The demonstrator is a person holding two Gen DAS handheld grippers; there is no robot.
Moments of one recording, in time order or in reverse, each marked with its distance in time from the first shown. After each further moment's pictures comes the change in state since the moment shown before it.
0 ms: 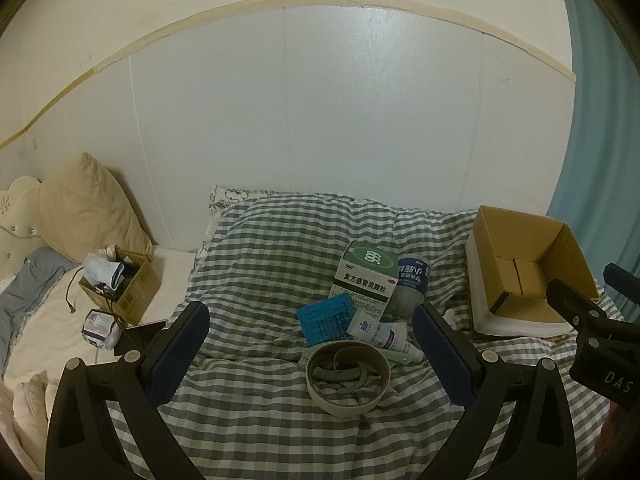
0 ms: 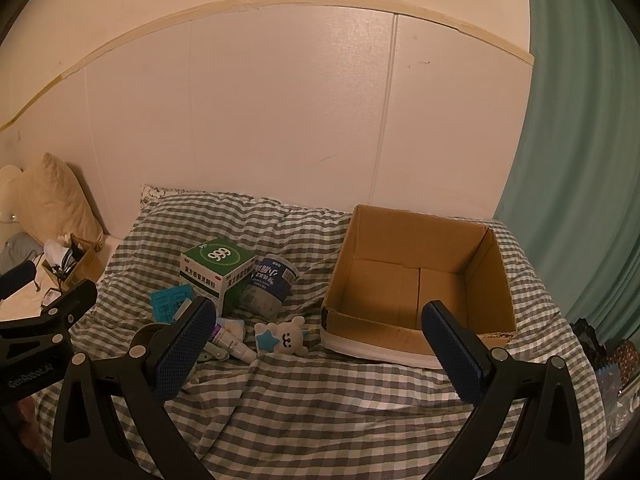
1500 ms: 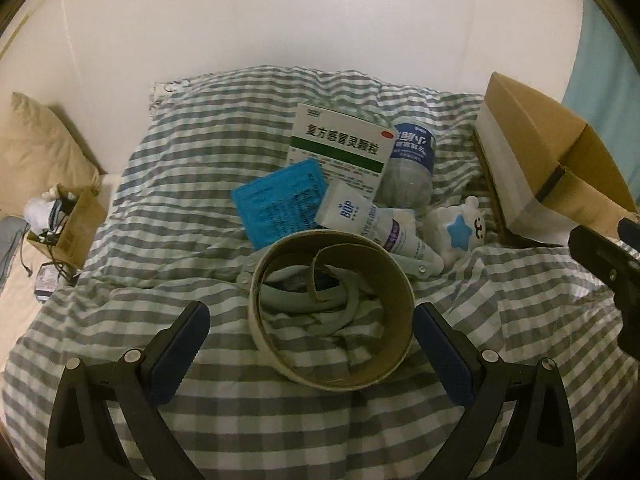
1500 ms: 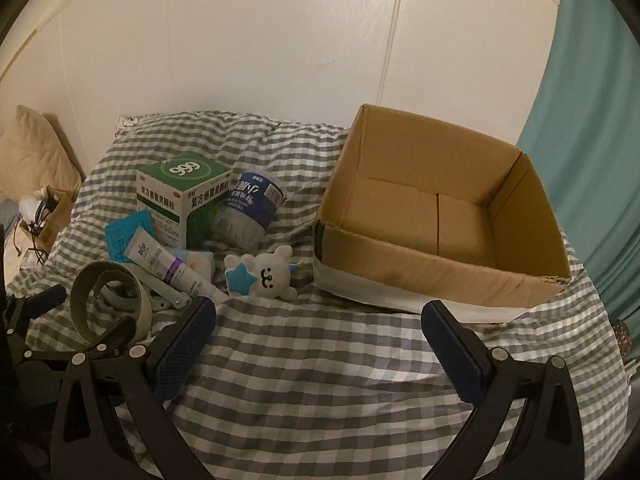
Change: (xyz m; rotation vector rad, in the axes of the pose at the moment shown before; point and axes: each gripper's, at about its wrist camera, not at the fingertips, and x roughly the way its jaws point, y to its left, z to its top) left arm 0.114 -0.032 -0.074 0.071 0.328 -0.082; right arm 0.081 -0.005 -0.050 -0.013 0.227 -0.013
